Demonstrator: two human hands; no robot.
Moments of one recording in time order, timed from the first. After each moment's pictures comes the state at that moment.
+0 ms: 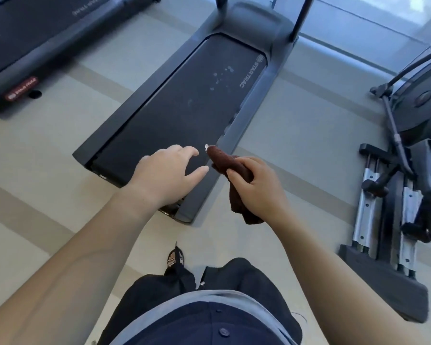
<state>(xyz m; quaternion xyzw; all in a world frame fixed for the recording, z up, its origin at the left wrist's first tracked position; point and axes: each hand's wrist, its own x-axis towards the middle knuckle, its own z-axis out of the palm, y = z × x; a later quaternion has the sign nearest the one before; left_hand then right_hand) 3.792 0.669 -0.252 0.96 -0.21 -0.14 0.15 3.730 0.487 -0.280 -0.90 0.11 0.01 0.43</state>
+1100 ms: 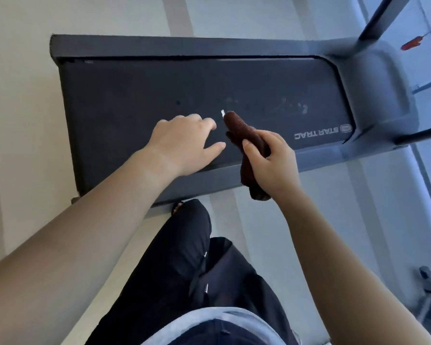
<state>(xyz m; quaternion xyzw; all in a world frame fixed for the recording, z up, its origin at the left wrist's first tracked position) 4.105 0.429 -0.470 0.96 0.11 -0.09 0.23 4.173 0.252 -0.469 -0.90 -0.16 0.16 0.37</state>
